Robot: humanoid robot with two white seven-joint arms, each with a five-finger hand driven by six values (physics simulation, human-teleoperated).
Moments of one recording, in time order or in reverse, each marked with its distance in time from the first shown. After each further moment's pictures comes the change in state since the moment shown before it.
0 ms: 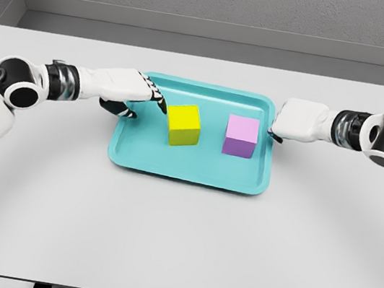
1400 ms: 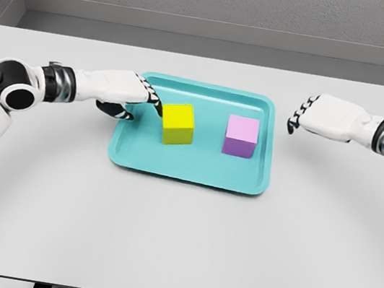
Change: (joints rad) left arm 0.005 0.016 -0.014 -0.002 0.016 0.000 0.007; right arm 0.092 -0.099 -0.124 0.062 -0.165 0.000 -0.188
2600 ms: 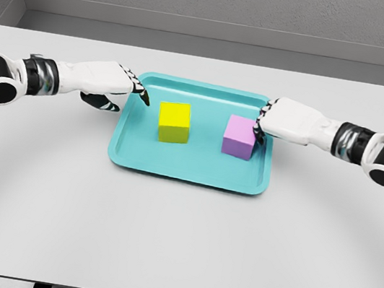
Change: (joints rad) left arm 0.000 0.049 0.027 0.003 0.004 0.000 0.010; right arm 0.034 0.130 0.030 0.020 -0.011 0.002 -0.097
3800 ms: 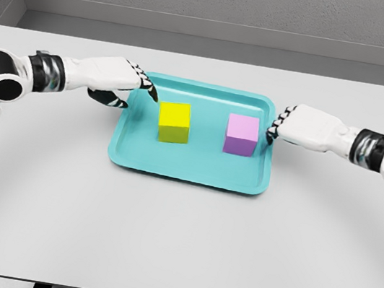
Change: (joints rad) left arm -0.011 -0.022 0.012 -0.005 0.014 0.000 0.000; right arm 0.023 -0.079 -0.010 -0.013 0.016 -0.001 0.002
